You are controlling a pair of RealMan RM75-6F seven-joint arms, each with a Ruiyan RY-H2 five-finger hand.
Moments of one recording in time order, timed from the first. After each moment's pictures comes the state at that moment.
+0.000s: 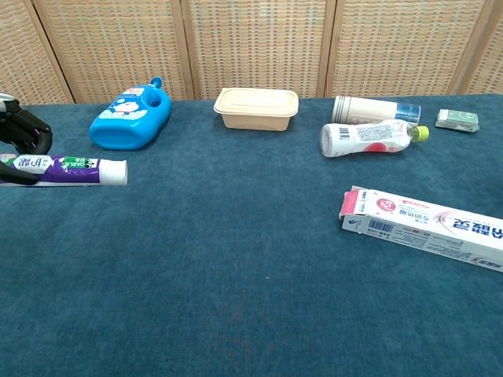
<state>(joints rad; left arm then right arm) -0.70 -1.13 0.07 -1.34 1.63 0.86 -0.87 0.10 -1.27 0.07 -1.65 -1.45 1.43 -0.15</state>
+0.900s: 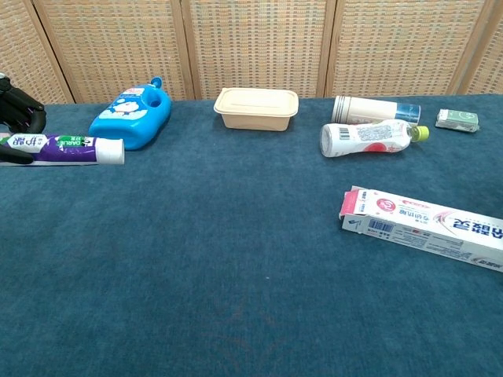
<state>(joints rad) -0.71 -1.09 0.06 -1.37 1.60 0.89 -0.85 0.28 -1.23 0.21 -1.86 -1.08 1.23 -0.48</state>
